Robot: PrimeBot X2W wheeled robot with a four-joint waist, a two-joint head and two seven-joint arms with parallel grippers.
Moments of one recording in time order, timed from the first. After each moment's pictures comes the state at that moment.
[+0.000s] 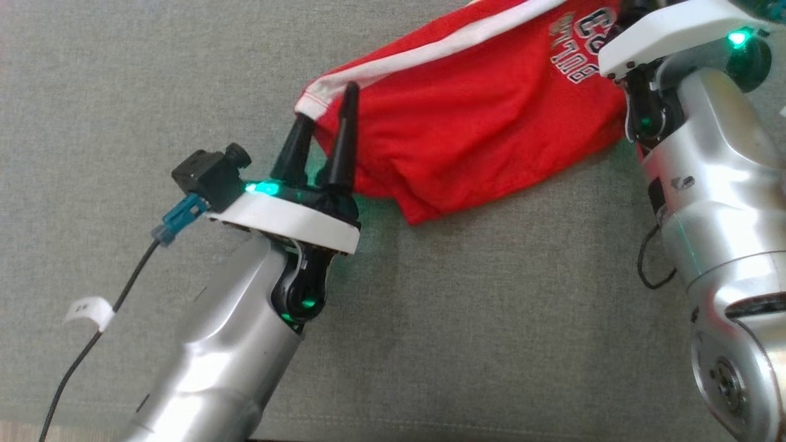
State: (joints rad) left arm -0.64 0.09 -0.62 0.41 -0.95 -0.13 -0.26; right arm -1.08 -0.07 0.11 1.07 0.45 0.12 -0.25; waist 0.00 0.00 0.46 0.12
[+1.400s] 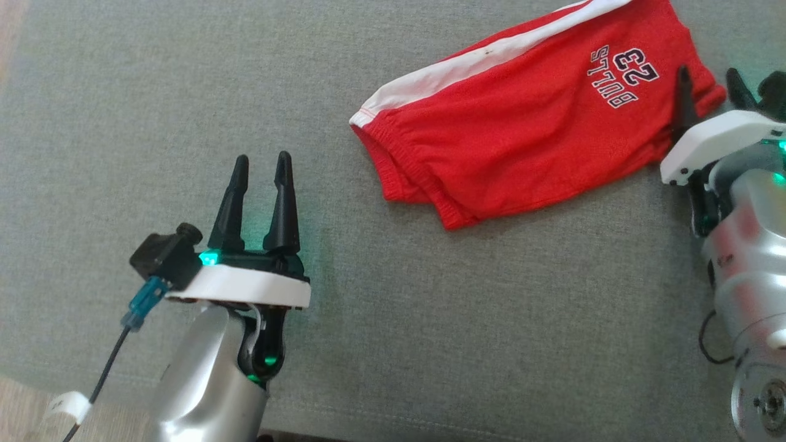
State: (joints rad) left arm -0.38 0.04 -0.29 0.38 -0.57 -0.13 -0.26; right arm -0.92 -0.18 -0.19 1.22 -0.02 0.12 -0.23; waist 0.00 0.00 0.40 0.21
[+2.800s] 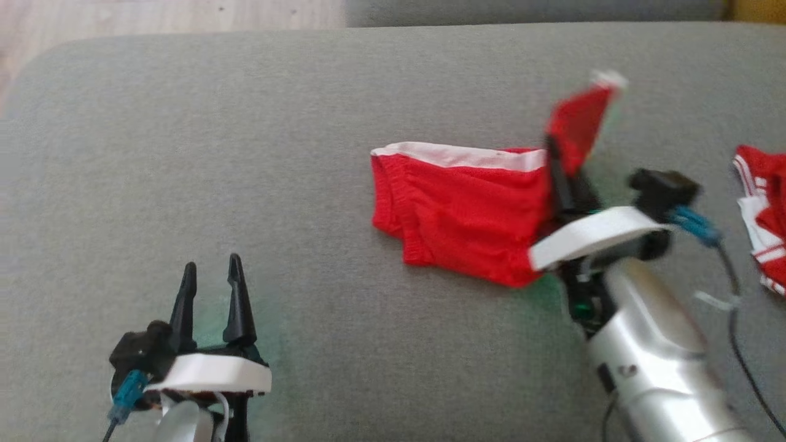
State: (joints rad) left arm -0.13 0.04 -0.11 0.37 -0.38 -0.06 -0.26; right arm -0.51 -0.06 0.28 0.65 0.58 0.12 -0.25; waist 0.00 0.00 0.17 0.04
